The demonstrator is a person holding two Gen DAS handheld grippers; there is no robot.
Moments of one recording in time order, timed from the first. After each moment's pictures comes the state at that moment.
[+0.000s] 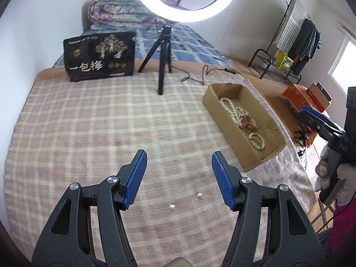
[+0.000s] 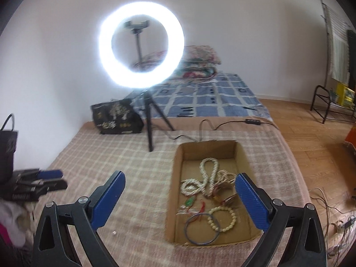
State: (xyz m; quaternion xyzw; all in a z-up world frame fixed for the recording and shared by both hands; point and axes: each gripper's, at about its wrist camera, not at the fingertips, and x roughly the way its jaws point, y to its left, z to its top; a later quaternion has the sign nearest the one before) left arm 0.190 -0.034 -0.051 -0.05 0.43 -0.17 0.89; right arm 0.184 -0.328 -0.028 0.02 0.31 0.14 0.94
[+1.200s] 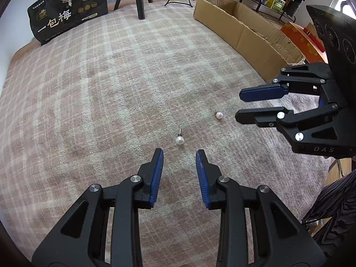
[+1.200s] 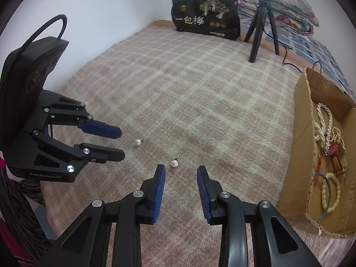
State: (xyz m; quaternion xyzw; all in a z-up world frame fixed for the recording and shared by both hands) left arm 0.164 -0.060 -0.162 0.06 0.54 -0.21 0.81; right arm 0.184 -0.197 -0.164 -0.12 0.48 0.33 0.80
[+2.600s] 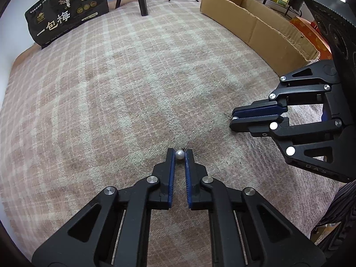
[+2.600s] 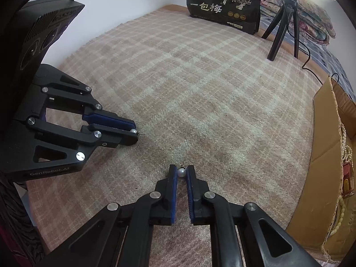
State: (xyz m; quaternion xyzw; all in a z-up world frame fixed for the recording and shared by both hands) left arm 0.180 -0.074 -0.180 0.09 0.54 -0.18 0.81; right arm 0.197 -0.173 -0.188 -0.17 0.49 0.34 0.78
